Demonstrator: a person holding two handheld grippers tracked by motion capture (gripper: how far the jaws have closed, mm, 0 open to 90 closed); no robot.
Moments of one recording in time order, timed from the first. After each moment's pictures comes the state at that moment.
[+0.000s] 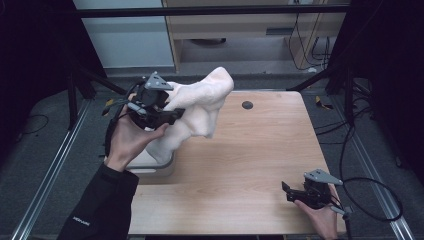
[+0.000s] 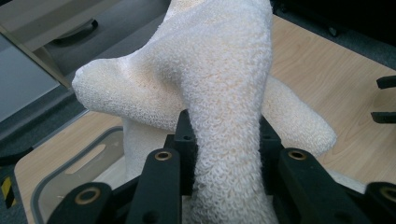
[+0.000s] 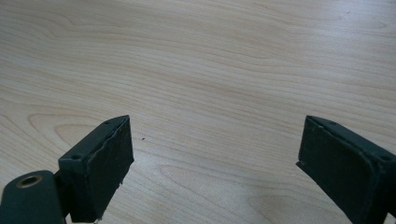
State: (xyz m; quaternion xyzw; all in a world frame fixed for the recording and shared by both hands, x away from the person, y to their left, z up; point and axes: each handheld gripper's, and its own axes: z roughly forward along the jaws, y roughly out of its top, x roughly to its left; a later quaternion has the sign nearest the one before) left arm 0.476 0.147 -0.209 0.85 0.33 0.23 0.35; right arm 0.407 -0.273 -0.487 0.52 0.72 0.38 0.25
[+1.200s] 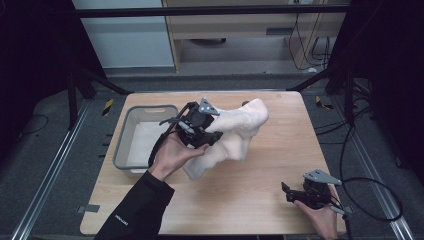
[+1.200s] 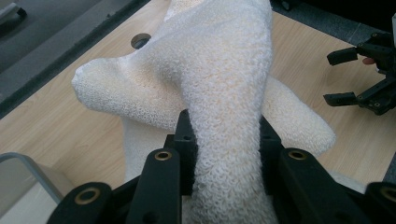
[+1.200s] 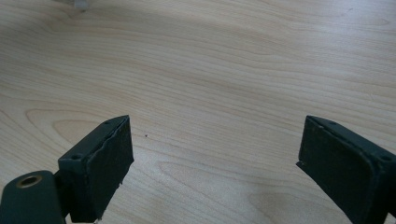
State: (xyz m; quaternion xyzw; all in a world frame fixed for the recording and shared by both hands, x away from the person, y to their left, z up) left arm 0.482 0.070 -0.272 0.88 0.28 0.16 0.35; right arm 0.408 -0.272 -0.489 0.52 0.73 0.37 0.25
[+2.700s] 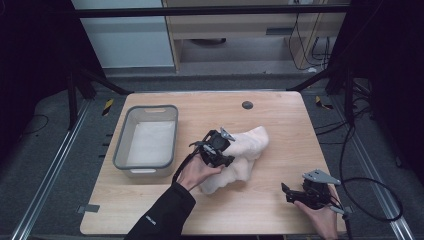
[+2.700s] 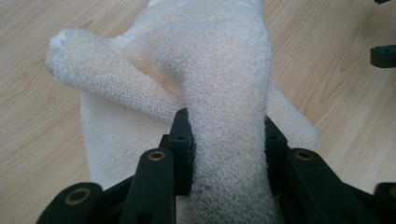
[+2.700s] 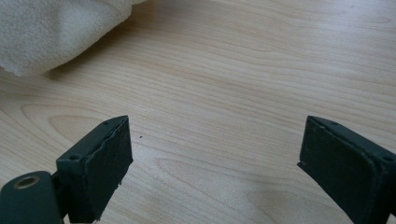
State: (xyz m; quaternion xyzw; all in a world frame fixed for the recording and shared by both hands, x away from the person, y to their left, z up) left arm 0.506 0.032 -0.394 0.90 0.30 0.10 0.30; right arm 0.408 -0.272 -0.490 0.52 0.73 0.36 0.25
